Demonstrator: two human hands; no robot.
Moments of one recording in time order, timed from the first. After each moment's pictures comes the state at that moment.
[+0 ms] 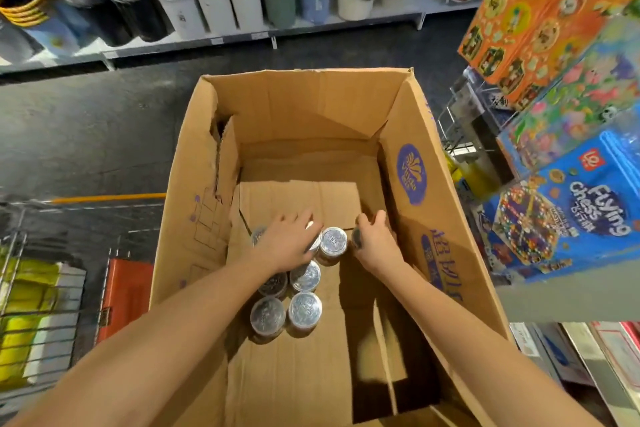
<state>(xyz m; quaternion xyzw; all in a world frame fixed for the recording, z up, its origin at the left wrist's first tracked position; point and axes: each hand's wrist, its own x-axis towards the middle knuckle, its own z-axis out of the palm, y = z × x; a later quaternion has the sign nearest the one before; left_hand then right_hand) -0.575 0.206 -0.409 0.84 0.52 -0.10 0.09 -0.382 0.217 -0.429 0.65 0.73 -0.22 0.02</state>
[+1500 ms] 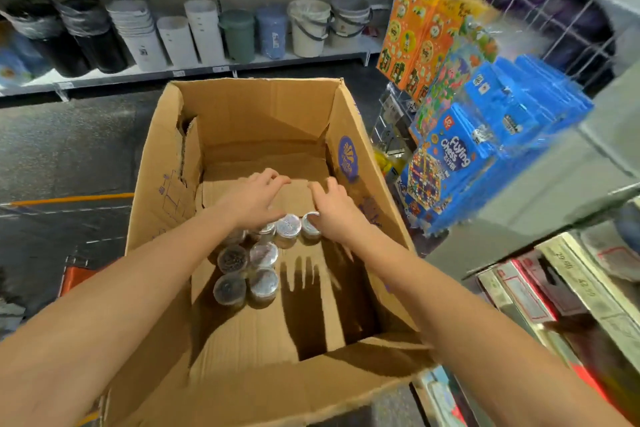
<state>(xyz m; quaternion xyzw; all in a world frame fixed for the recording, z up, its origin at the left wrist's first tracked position) -0.551 0.189 -0.320 0.83 0.54 -0.02 0.11 -0.367 0.170 -0.326 0.58 0.80 -0.14 -0.02</state>
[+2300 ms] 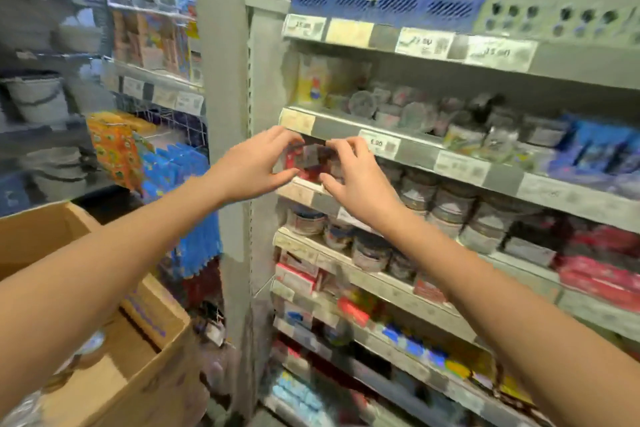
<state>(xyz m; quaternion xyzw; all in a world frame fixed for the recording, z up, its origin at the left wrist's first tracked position) -0.211 0.001 -0.057 0.96 0.11 0.26 0.02 -0.078 -0.149 -0.064 0.77 0.56 0.13 -0.28</state>
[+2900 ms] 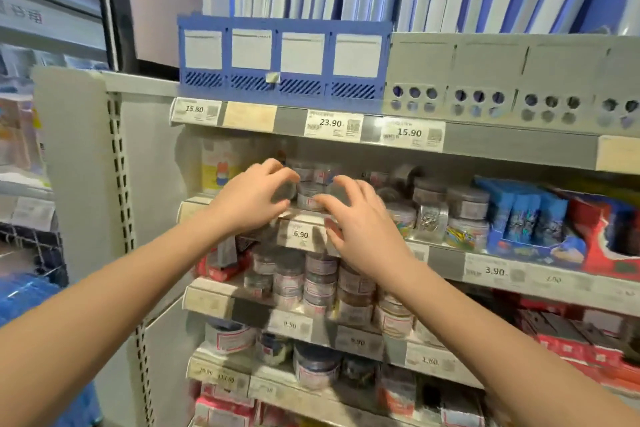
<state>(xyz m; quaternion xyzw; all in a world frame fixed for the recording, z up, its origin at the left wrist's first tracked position) -0.022 0.029 0.004 0.95 0.05 0.29 -0.01 0.042 -0.170 -0.016 0.82 0.48 0.30 -0.12</state>
